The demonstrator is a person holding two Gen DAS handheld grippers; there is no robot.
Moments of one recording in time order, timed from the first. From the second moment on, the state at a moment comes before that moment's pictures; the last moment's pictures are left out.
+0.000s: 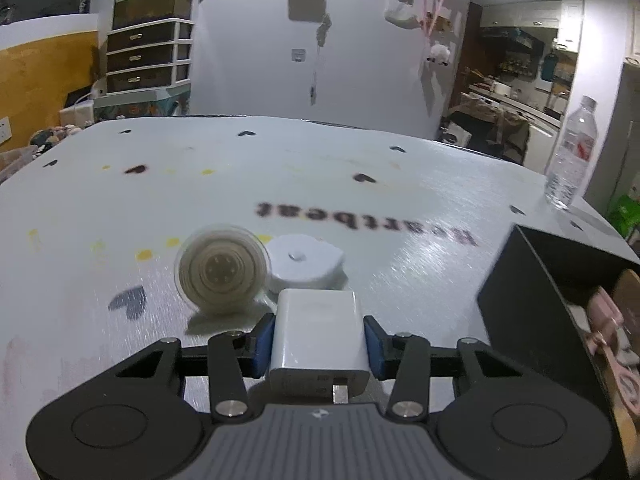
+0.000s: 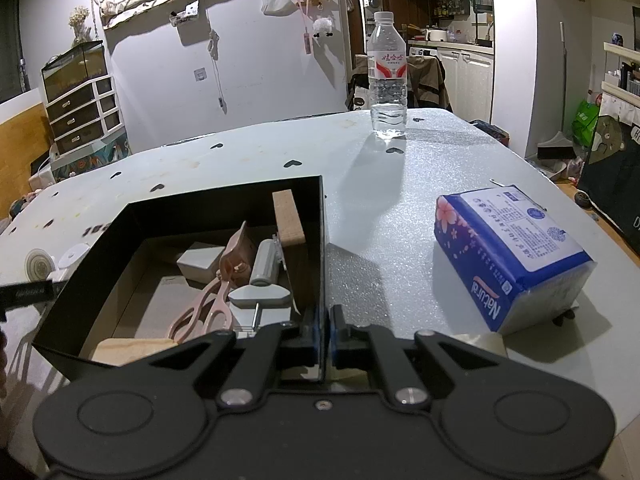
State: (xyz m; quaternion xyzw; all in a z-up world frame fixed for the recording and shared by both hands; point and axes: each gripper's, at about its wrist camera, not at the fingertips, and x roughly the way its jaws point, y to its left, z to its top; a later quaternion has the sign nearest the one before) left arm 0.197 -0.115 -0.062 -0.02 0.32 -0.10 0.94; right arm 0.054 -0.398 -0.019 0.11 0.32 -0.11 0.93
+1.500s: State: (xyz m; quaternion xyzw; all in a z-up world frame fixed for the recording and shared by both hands) left arm 0.162 -0.219 -0.006 -0.02 0.30 -0.20 0.93; right arm 0.054 -0.400 -0.019 0.12 0.32 -0.11 0.93
